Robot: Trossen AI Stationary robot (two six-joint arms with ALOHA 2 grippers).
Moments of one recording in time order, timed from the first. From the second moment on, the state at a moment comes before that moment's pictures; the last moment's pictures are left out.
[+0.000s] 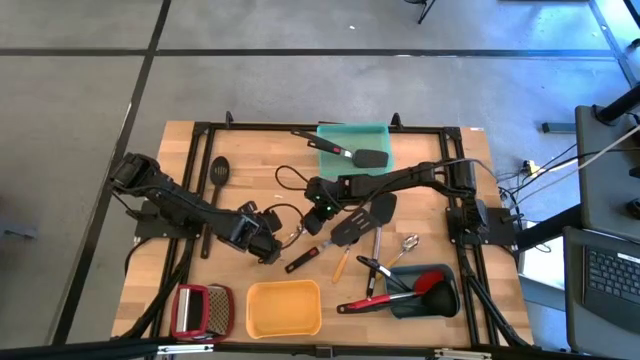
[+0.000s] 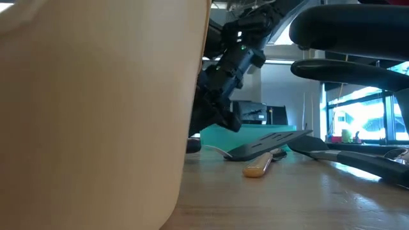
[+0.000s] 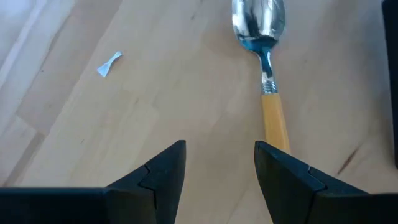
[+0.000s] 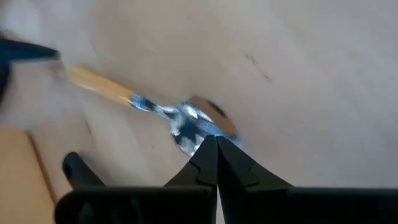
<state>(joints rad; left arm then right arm) -0.38 1.53 0.91 -0.76 -0.46 -0.86 -0.04 2.08 1.38 -0.28 -0.18 0.68</state>
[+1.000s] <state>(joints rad) -0.29 1.56 0.85 -0.42 -0.31 -0.65 -0.01 2.10 1.38 -0.33 -0.10 0.70</state>
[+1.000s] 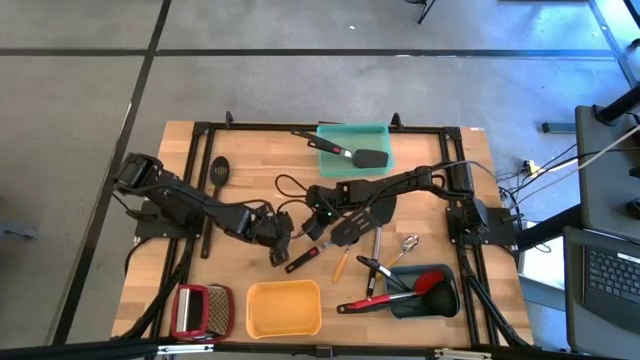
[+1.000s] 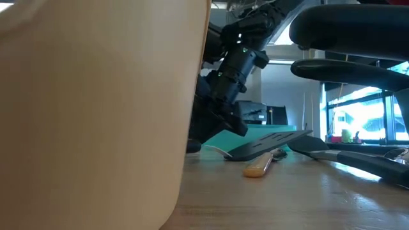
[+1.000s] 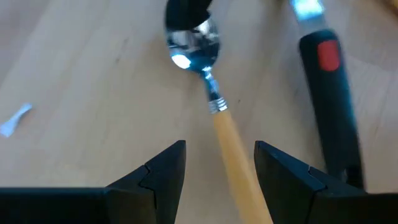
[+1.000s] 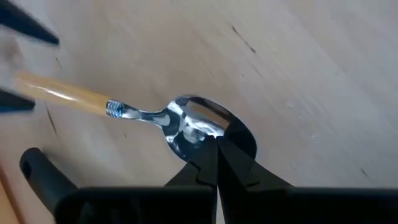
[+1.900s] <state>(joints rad) -0.23 1.68 0.84 -0.35 -0.24 -0.70 0.00 2.15 1.38 -0.30 -0.16 0.70</state>
